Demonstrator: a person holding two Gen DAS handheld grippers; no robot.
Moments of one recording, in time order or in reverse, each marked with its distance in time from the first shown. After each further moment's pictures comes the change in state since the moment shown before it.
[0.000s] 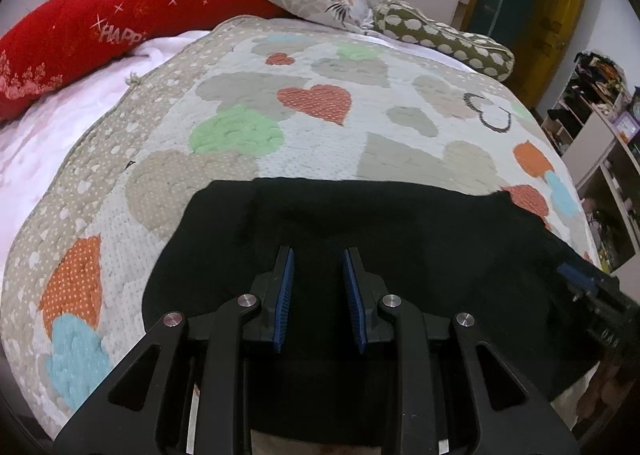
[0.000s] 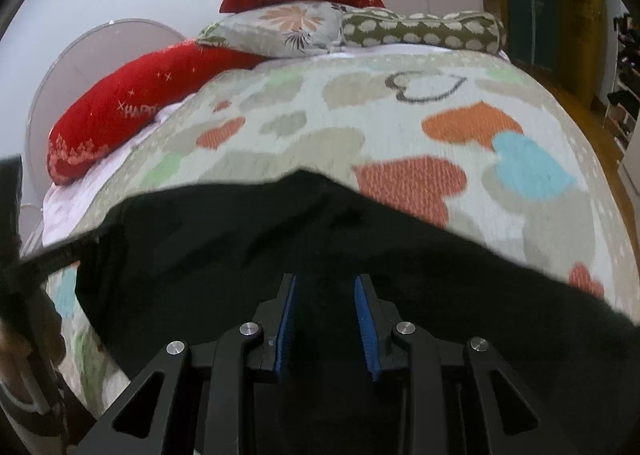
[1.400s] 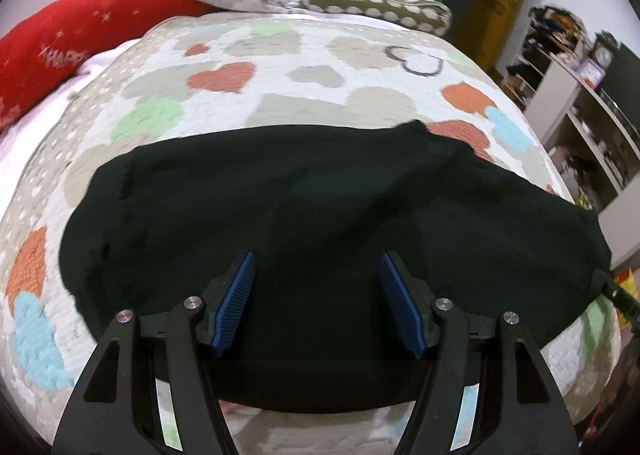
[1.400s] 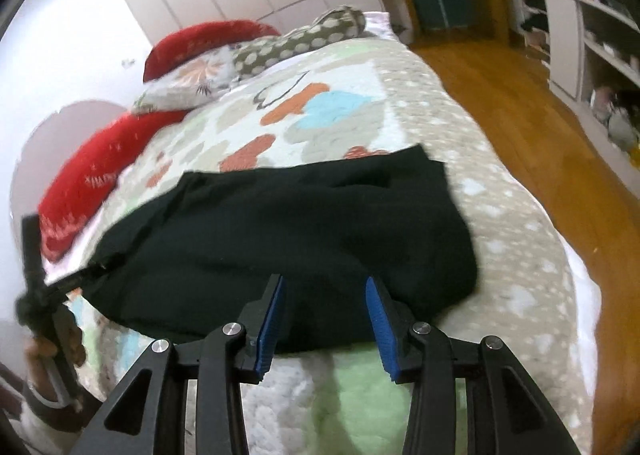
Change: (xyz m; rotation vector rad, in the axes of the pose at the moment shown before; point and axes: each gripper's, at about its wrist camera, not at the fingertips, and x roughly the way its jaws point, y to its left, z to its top) left arm -0.002 -0.076 -0.034 0.163 0.049 -0.099; right arm -0.117 -0.126 -0.102 0.328 -0.101 -0.045
